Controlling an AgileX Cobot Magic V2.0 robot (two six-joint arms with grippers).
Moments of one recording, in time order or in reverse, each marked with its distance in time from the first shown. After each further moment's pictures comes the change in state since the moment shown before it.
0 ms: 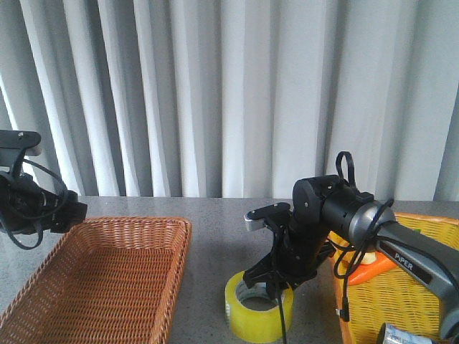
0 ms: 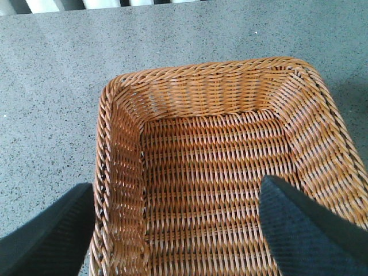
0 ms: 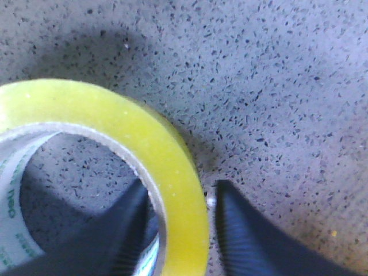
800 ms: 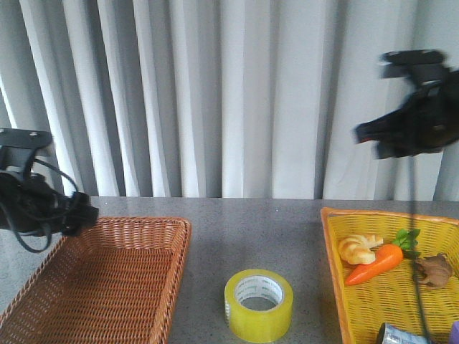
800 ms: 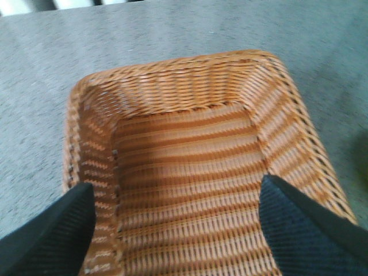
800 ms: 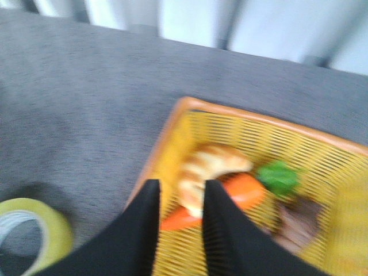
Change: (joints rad) left arm -0.054 -0.017 0.000 -0.049 0.029 0.072; right arm -0.298 -0.401 -0.147 -0.006 0.042 0.053
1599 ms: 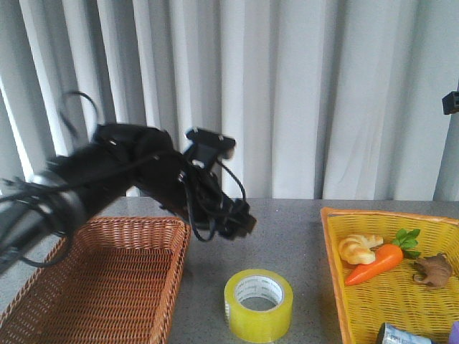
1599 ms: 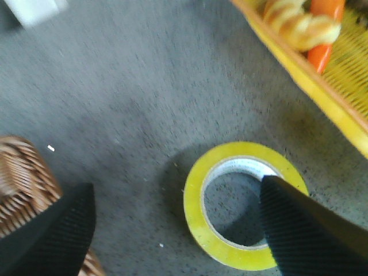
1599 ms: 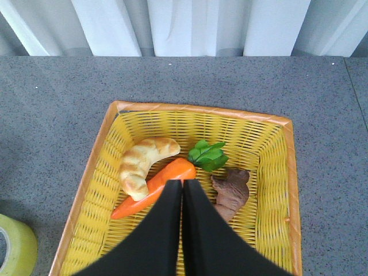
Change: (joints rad) left arm -0.376 0.488 -0.689 -0.008 0.328 0.022; right arm -0.195 -0.107 0.000 0.054 0.072 0.003
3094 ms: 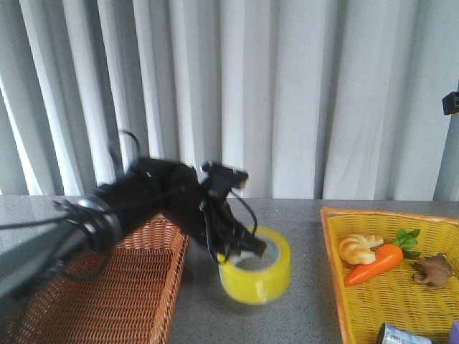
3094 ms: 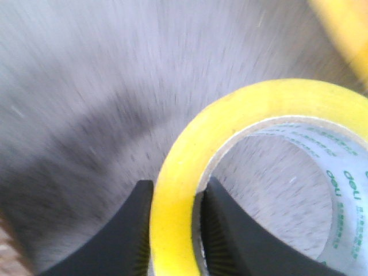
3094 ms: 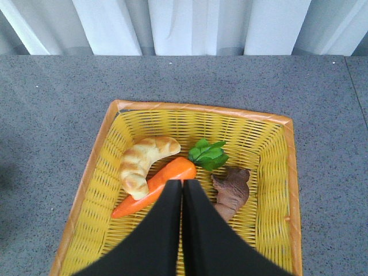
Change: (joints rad) left arm -0.013 0.102 -0.018 0.002 -0.031 -0.037; right arm 0.000 0.000 0.000 0.001 0.002 0.000
